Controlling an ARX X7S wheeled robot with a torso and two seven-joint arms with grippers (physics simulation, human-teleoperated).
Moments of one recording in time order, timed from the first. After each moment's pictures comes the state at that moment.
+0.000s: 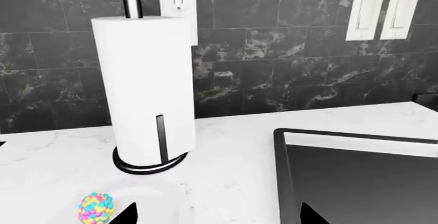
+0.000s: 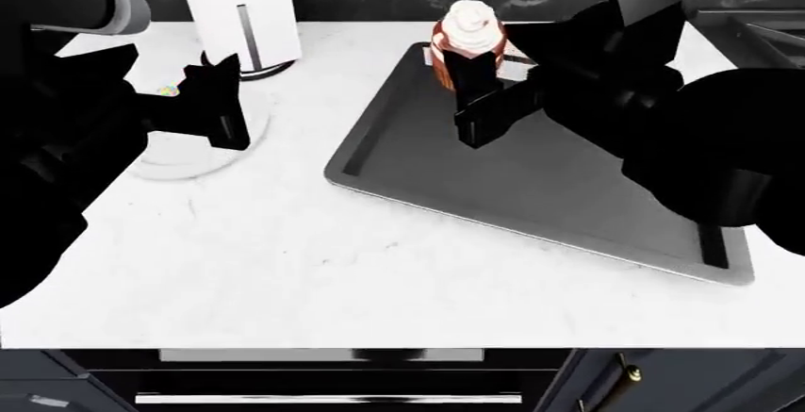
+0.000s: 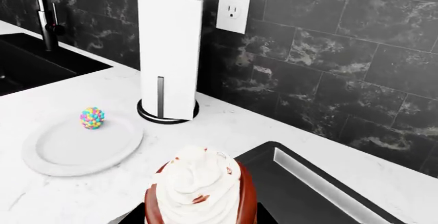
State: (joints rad) left arm -1.03 -0.77 0.19 0.43 -1.46 -1.01 -0.70; right arm 1.70 0.84 -1.32 -0.21 1.60 0.42 0.42
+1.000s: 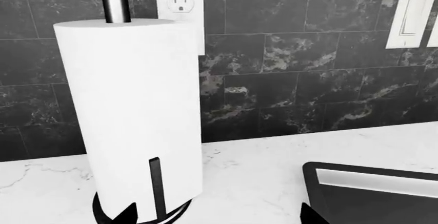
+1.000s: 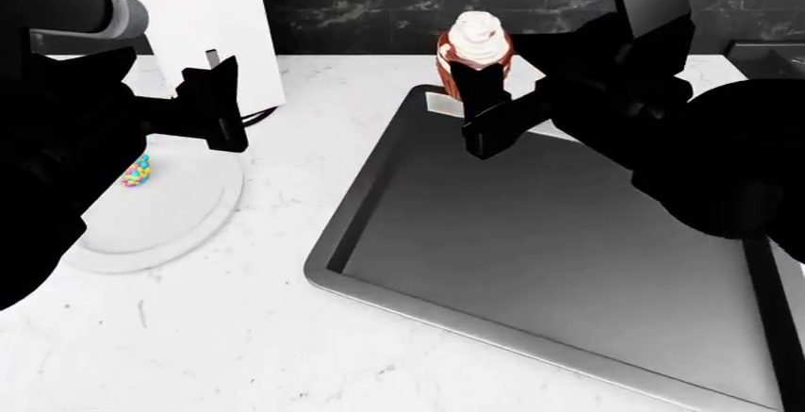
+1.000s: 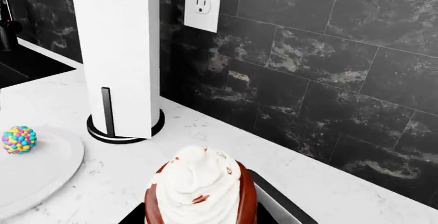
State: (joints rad) left arm -1.01 -0.78 0.20 0.43 -1.46 -0.99 -0.69; right arm 1.69 0.87 -1.31 -0.24 1.61 0.44 0.43
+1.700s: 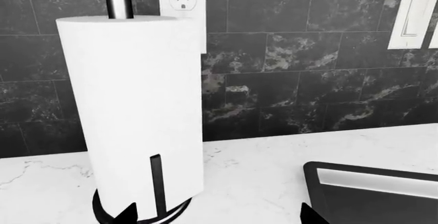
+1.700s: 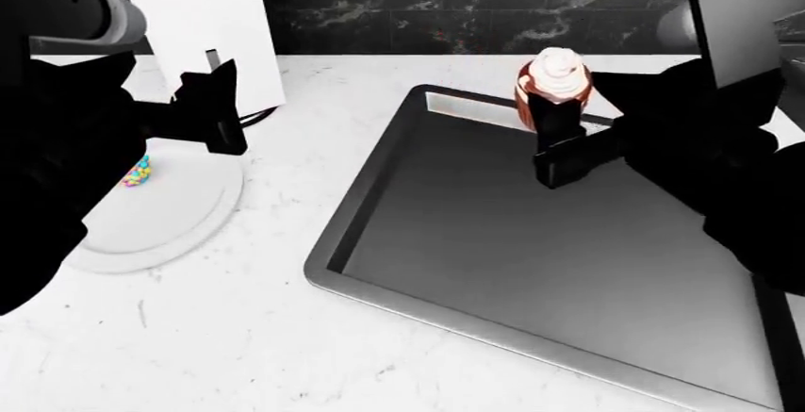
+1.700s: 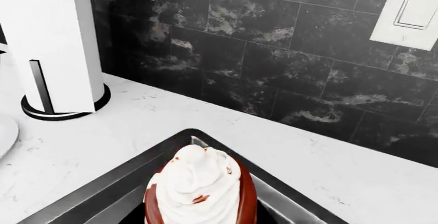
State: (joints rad) left arm -0.99 -0.79 0.20 0.44 -1.44 -0.97 -0.68; right arm 1.63 1.07 -1.31 -0.35 1.63 0.43 0.51
